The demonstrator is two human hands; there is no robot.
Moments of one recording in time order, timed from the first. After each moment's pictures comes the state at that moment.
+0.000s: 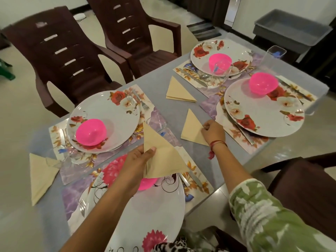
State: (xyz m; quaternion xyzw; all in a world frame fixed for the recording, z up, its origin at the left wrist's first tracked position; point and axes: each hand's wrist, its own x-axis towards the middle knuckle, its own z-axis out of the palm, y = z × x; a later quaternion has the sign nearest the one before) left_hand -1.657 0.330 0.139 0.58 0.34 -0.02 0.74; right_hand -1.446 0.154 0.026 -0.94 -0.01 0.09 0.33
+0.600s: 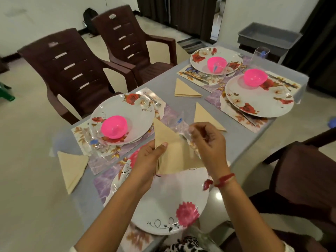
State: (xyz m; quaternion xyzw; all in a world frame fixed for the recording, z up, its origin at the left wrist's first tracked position) left_hand -1.748 0.359 0.167 0.59 0.24 -0.02 0.77; right_hand -1.681 0.210 0.164 -0.71 -0.12 -0.06 0.69
